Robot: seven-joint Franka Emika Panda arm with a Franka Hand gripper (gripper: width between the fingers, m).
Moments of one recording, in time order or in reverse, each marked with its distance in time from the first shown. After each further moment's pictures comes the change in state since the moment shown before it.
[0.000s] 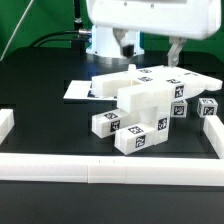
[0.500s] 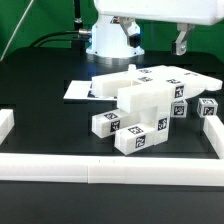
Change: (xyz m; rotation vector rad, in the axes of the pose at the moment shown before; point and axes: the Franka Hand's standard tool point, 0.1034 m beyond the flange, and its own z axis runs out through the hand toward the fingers) arm -0.006 -0.001 -0.001 -0.003 0.002 -0.206
